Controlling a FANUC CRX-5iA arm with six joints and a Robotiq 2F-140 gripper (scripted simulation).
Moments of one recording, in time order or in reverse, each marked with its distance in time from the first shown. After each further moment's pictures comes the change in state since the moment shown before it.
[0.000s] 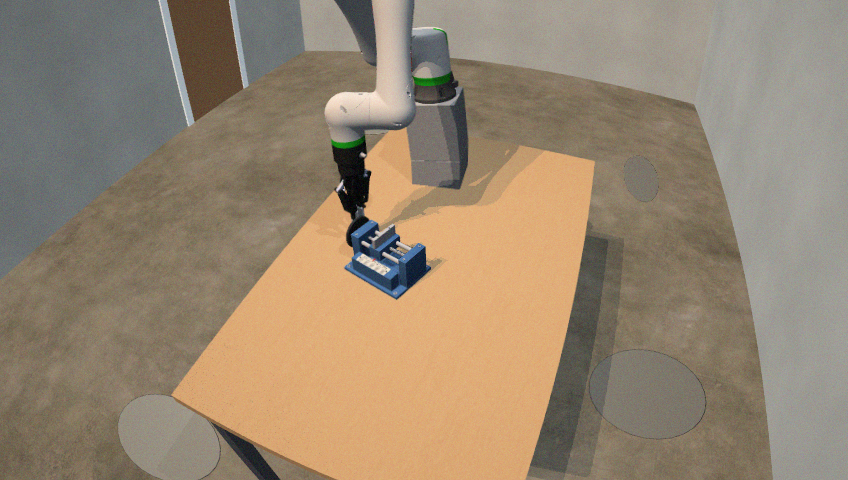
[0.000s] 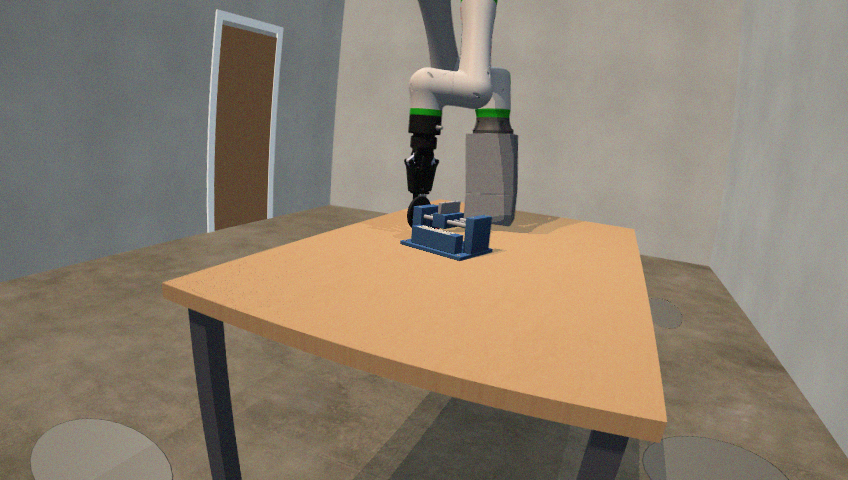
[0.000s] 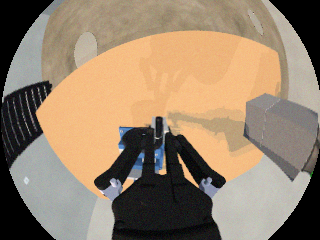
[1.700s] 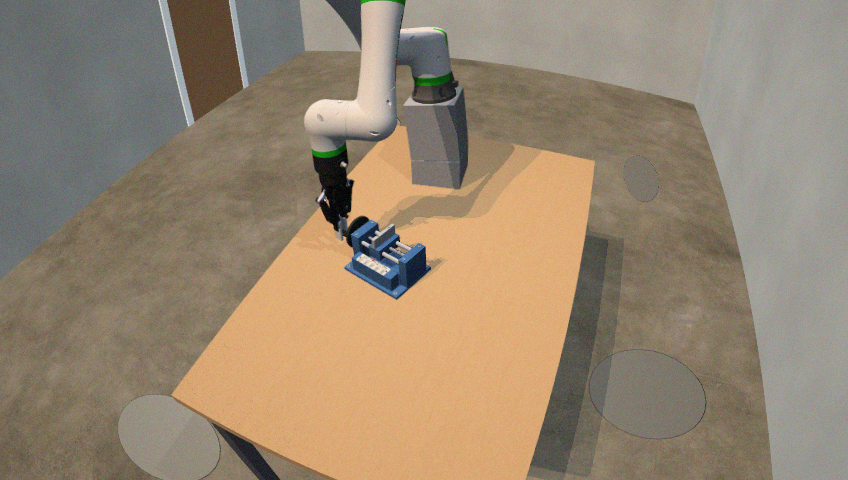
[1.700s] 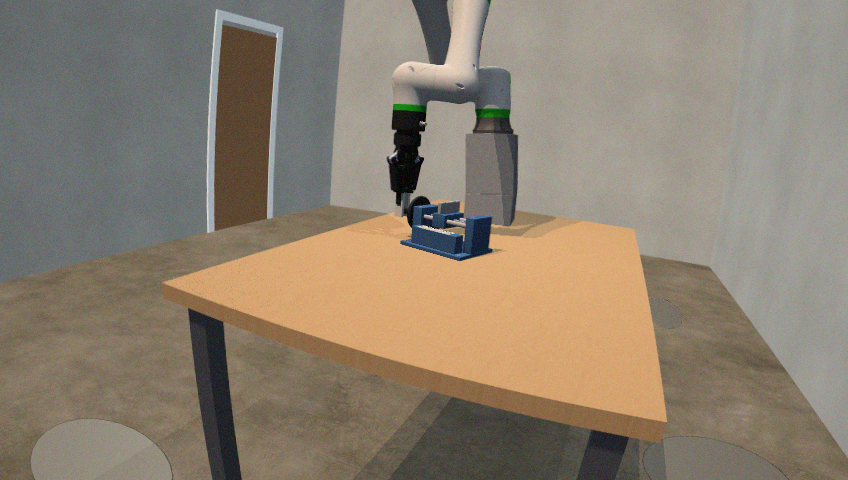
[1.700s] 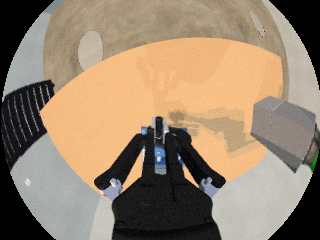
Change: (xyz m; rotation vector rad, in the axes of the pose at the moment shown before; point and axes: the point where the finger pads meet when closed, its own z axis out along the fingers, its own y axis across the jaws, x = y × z) arm 0.000 -0.070 -0.006 0.001 0.000 0.000
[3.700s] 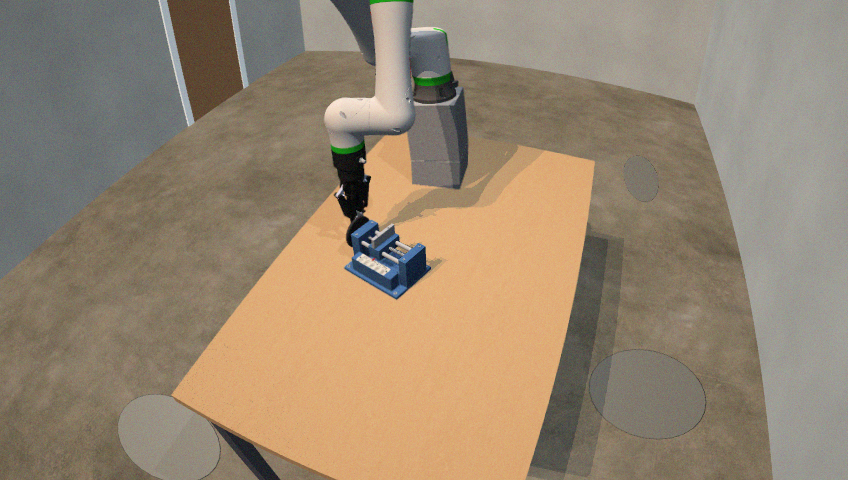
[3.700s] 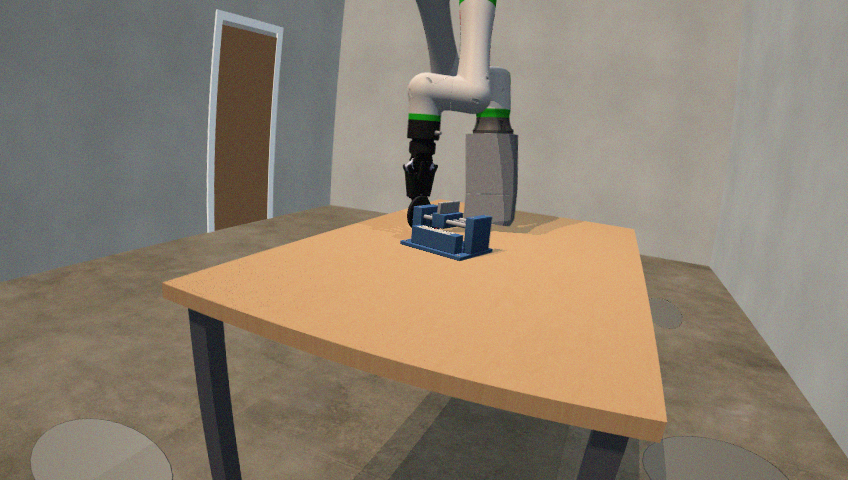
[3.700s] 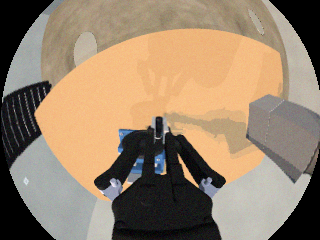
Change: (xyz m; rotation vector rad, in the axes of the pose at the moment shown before) arm 0.000 0.066 0.022 -0.001 0.000 0.000
